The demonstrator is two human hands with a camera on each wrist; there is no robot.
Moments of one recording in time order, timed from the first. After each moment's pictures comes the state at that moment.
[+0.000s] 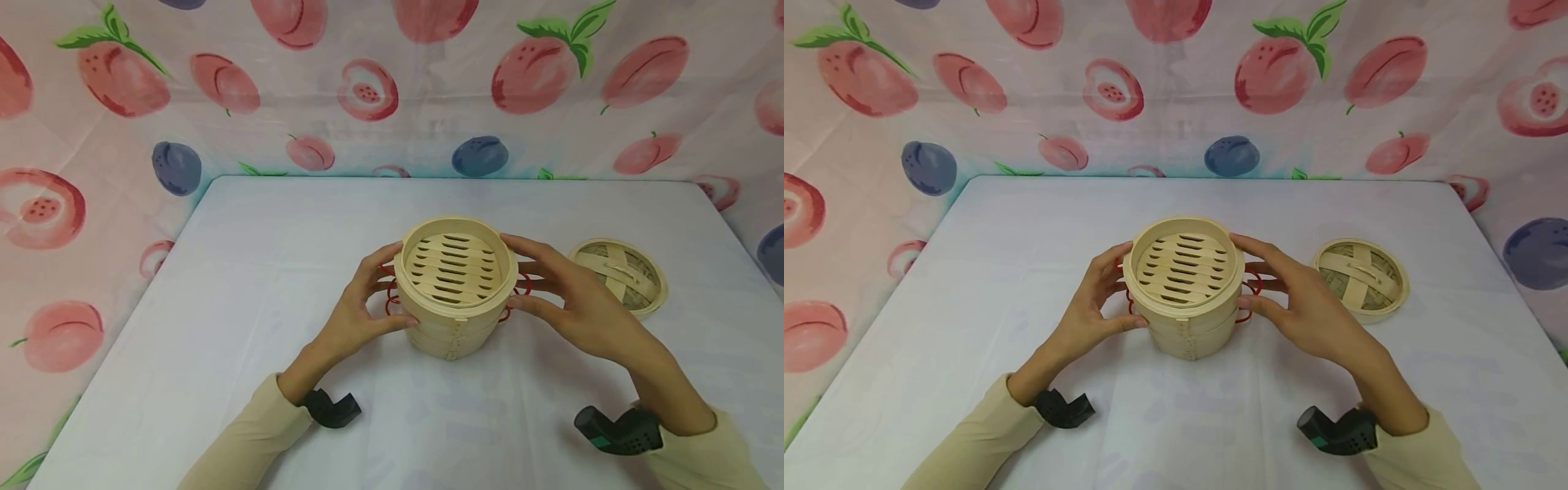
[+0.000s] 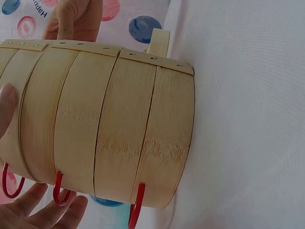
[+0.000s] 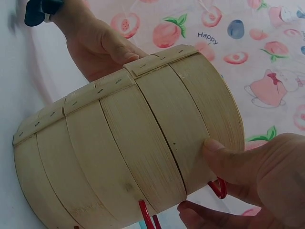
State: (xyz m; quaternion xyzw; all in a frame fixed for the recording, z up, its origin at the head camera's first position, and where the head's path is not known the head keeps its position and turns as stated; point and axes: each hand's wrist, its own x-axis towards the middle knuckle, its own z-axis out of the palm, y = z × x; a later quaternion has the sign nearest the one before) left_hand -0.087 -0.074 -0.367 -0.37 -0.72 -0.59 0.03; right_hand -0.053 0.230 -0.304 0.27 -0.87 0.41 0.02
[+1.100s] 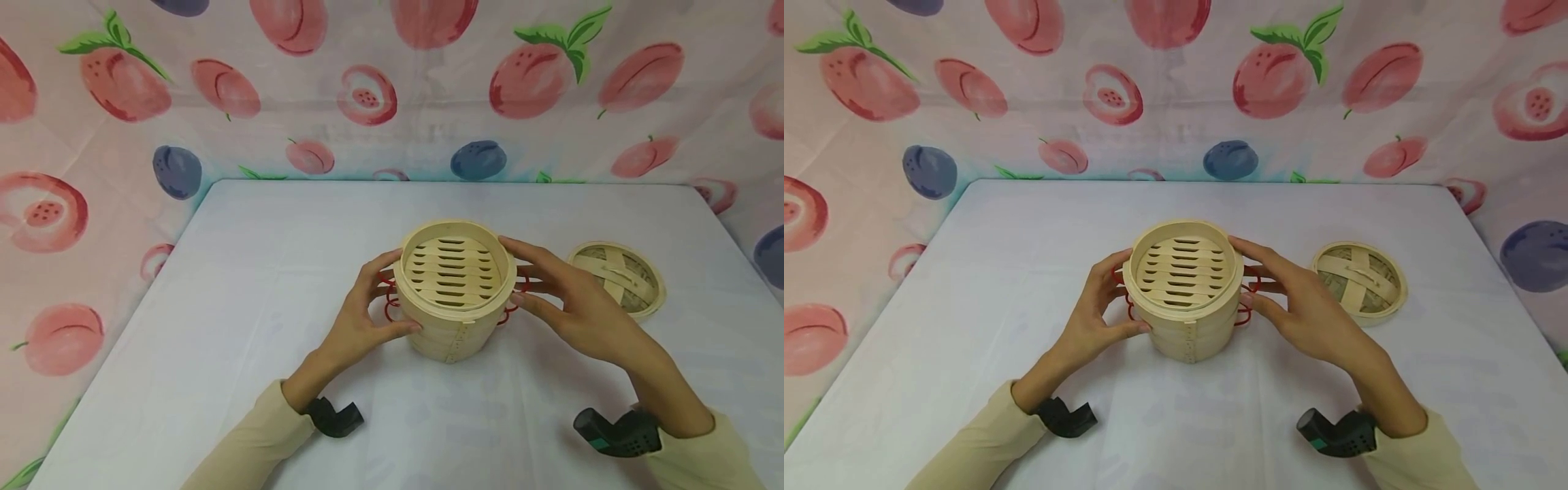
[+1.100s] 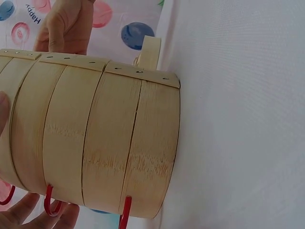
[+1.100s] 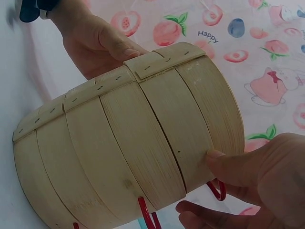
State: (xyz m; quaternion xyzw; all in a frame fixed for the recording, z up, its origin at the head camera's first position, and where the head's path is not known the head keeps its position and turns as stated) left_hand -0.082 -0.069 -0.370 -0.36 -0.72 -0.60 0.04; right_hand -0.054 0.232 -0.304 0.27 -0.88 0.40 0.03
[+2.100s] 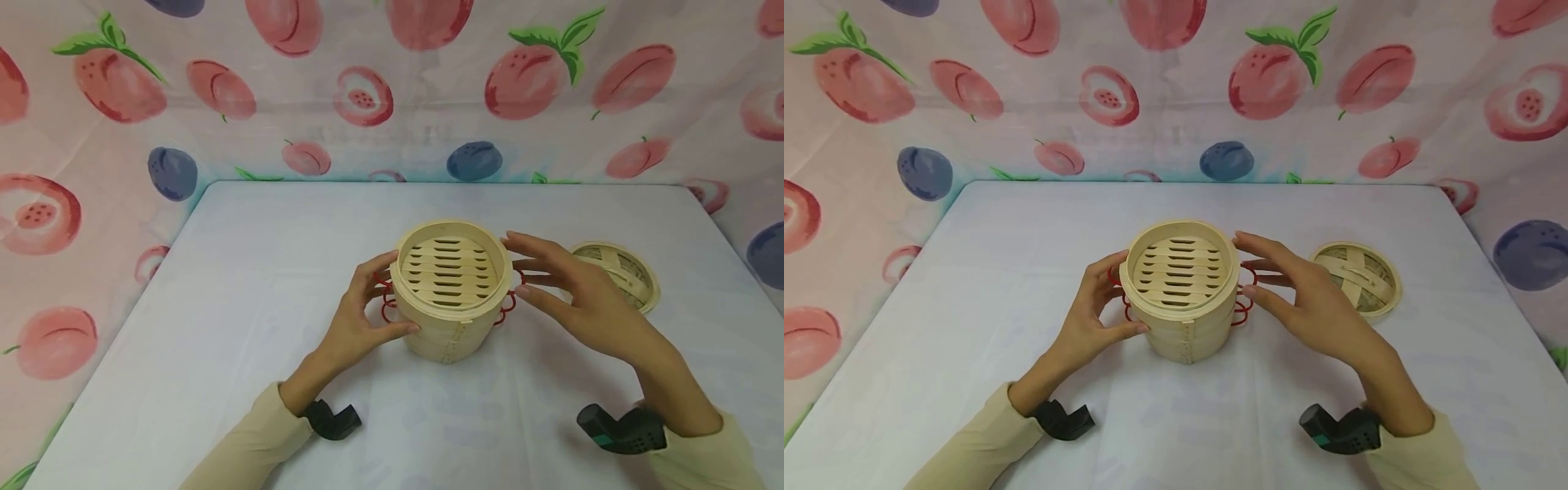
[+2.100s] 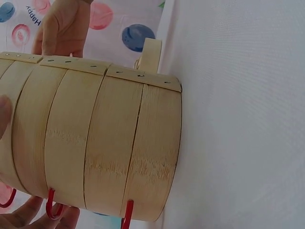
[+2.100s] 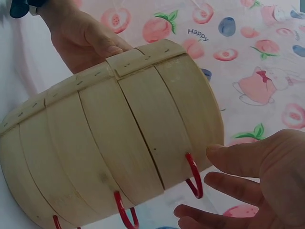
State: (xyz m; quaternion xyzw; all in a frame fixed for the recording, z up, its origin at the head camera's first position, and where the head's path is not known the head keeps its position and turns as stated) left_hand -0.080 -0.067 -0.370 -0.34 -0.72 -0.60 0.05; right_hand -0.052 0.240 -0.294 0.27 -0.88 0.39 0.05
